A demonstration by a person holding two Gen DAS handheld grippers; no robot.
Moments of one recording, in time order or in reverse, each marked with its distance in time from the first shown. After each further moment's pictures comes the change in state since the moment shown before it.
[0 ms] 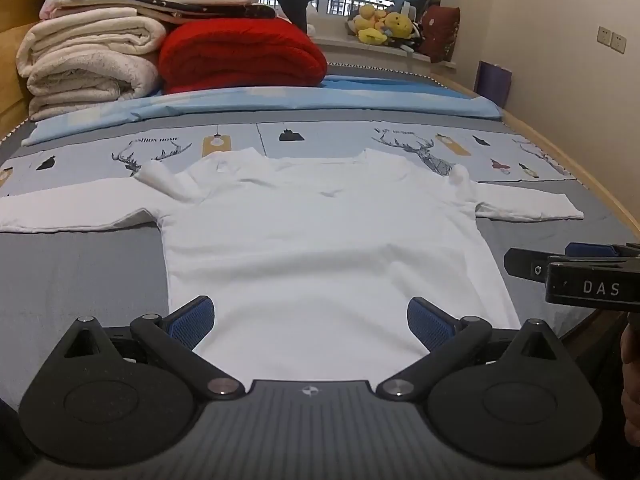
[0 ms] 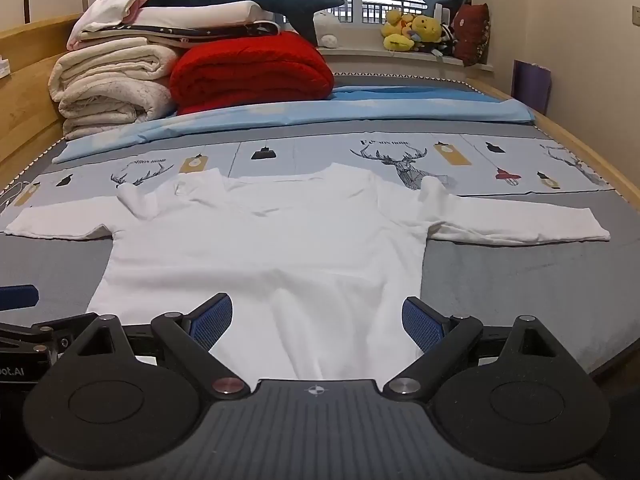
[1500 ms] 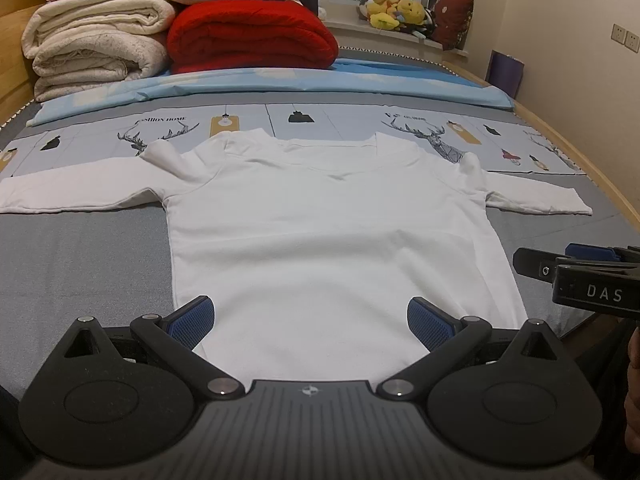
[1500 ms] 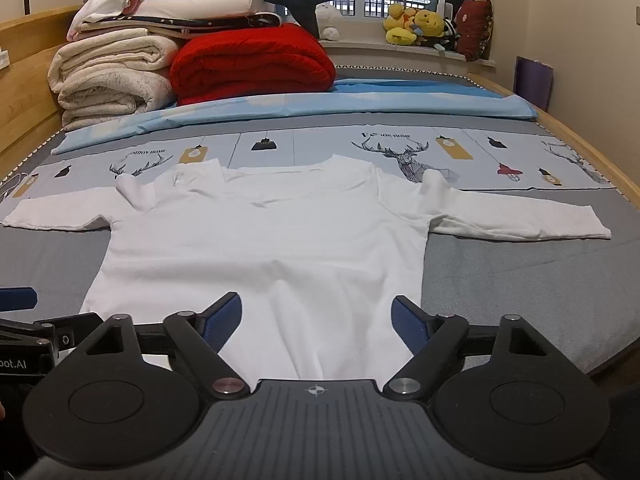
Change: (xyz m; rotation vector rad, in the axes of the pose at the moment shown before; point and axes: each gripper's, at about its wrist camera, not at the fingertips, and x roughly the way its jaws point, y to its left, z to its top) left arm 0.010 0.003 -0.001 -0.051 0.065 0.001; right arm 0.005 0.002 -0.002 -0.014 0.027 -0.003
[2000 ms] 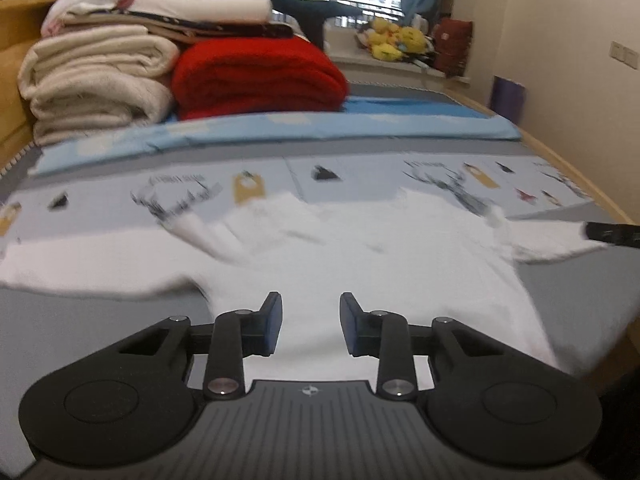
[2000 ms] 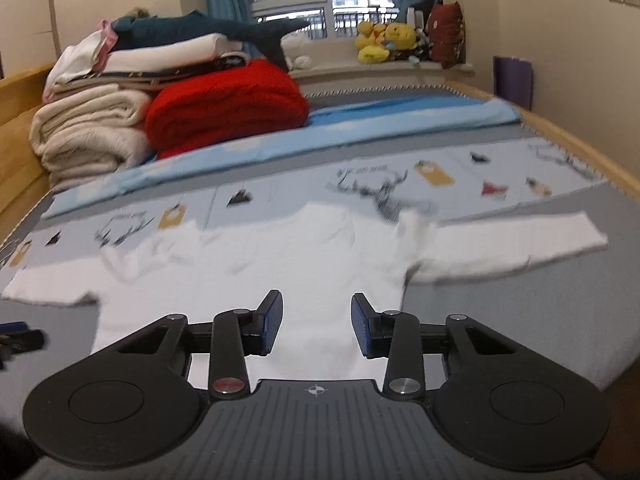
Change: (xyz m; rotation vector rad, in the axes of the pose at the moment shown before) left arm 0.014 0.078 0.088 0.006 -0.096 -0.022; right arm 0.018 -0.064 0.074 0.113 -0.095 -0.008
